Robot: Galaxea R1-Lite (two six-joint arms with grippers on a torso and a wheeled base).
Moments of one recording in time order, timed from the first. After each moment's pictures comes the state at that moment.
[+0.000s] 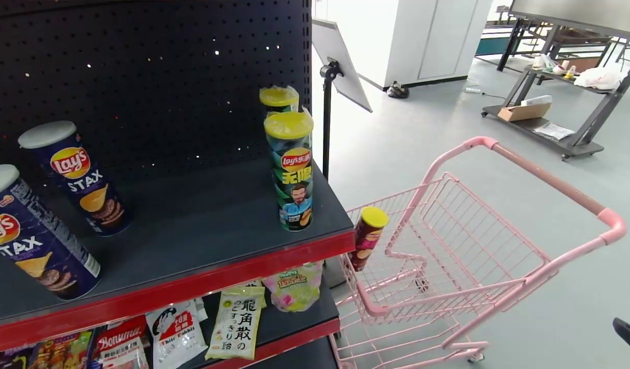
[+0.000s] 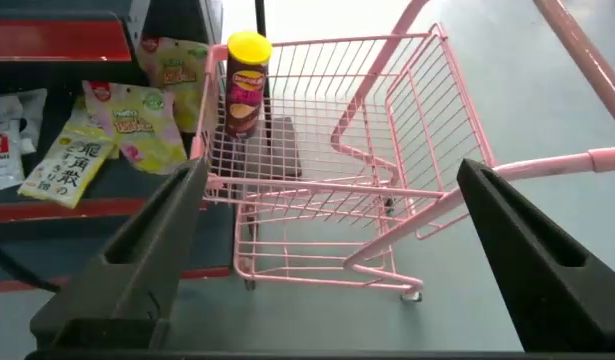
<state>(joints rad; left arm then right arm) -0.32 0.40 -0.41 0.18 0.21 0.27 0.13 0.56 -0.35 0.00 0.04 -0.14</state>
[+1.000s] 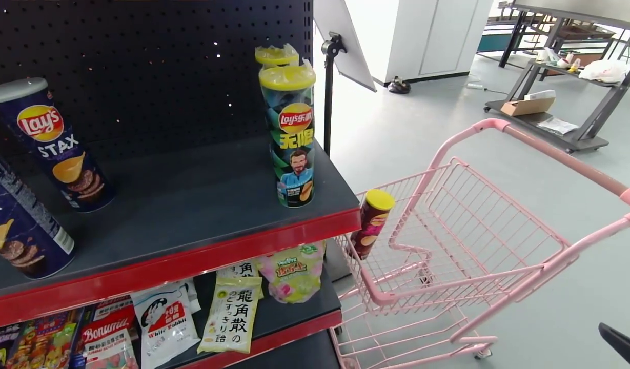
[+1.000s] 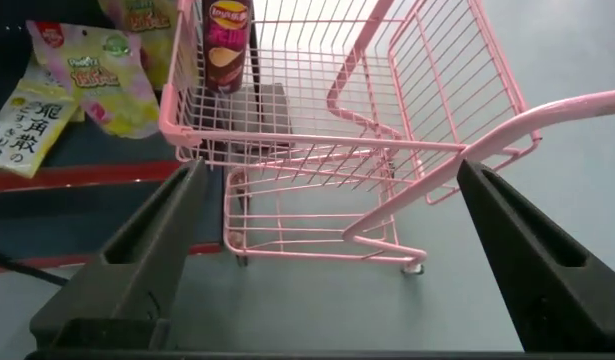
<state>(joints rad) -0.32 0.34 -0.40 0.18 0.21 0.29 0.13 0.60 -0.32 0.00 0.01 -0.14</state>
